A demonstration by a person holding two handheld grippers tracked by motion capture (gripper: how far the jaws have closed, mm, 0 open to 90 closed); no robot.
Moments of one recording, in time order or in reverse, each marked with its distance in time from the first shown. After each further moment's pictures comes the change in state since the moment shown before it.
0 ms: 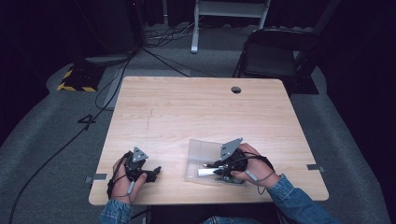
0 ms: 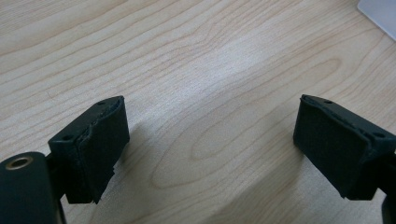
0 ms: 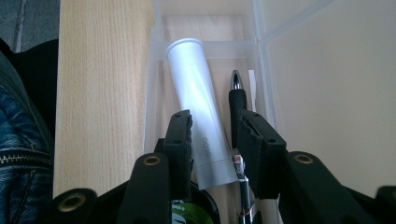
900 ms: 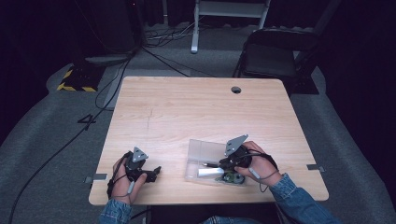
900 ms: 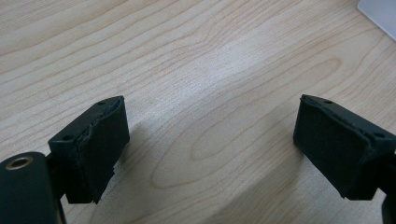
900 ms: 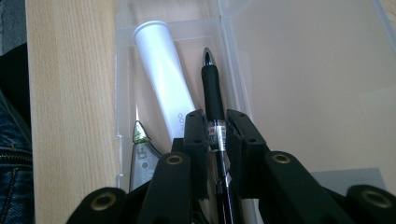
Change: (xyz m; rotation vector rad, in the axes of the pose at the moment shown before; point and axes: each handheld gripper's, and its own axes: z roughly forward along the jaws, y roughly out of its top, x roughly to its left) left arm 0.000 0.000 0.000 0.001 0.000 -0.001; right arm -0.009 -0.011 -0.008 0.022 -0.049 0.088
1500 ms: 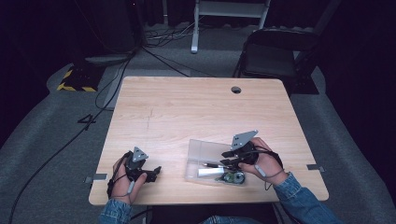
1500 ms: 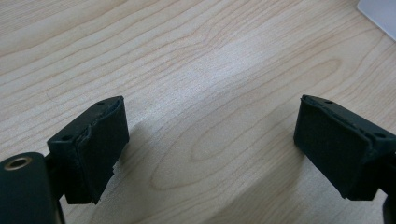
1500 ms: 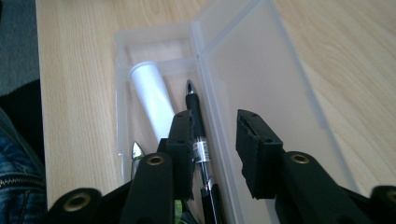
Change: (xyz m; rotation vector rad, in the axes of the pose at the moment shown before) left arm 0.000 0.001 0.000 0.000 -0.001 0.003; right arm -0.003 0.002 -0.027 -0.115 -0.051 0.046
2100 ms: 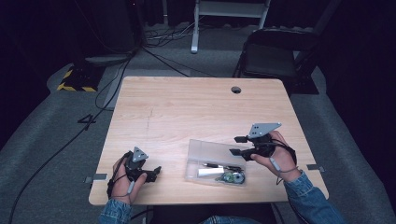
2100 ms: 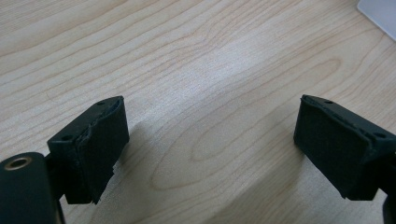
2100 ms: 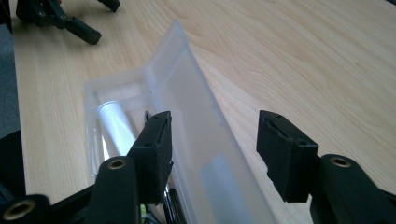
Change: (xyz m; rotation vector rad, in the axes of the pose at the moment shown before) left arm 0.000 0.000 0.000 0.000 0.000 0.000; right arm -0.019 -0.010 -0.043 -0.167 -0.122 0.109
